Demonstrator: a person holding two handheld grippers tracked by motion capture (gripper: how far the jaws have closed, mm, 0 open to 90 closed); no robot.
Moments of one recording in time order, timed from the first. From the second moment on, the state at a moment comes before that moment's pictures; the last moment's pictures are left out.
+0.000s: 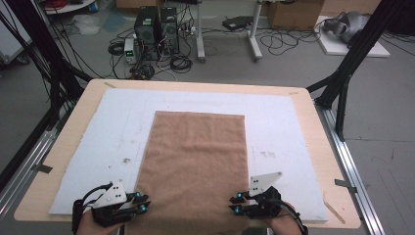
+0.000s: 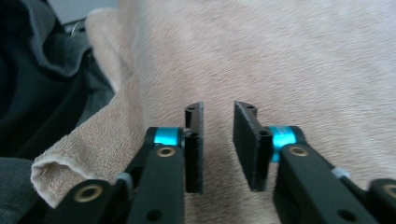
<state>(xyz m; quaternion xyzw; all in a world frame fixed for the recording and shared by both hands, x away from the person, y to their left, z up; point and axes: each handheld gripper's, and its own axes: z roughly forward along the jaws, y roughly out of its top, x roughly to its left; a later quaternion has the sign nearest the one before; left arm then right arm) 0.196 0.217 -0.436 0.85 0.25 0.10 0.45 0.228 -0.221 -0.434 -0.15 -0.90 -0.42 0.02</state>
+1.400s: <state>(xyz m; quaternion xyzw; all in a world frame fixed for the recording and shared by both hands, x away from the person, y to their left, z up) 0.280 0.204 -0.405 0.81 0.31 0.14 0.47 0.307 -0.216 -0.400 -0.24 -0.86 -0.45 -0.06</state>
